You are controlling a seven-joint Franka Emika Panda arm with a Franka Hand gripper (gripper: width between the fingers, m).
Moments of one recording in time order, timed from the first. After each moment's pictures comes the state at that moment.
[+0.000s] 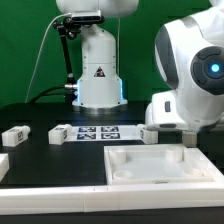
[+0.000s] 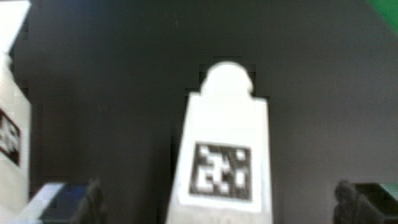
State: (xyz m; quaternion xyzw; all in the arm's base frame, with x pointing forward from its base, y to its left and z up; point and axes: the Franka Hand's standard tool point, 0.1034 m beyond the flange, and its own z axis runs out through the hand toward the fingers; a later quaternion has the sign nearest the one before) arm 0.398 0.186 0.015 -0.89 0.07 0.44 0.06
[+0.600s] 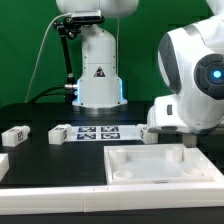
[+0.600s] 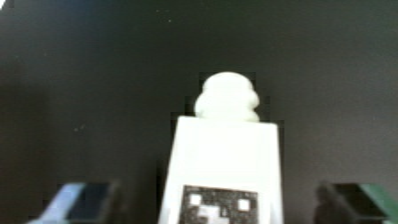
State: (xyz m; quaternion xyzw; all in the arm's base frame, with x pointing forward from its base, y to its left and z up) arm 0.382 0.192 0.007 -0.89 0.07 0.45 0.05
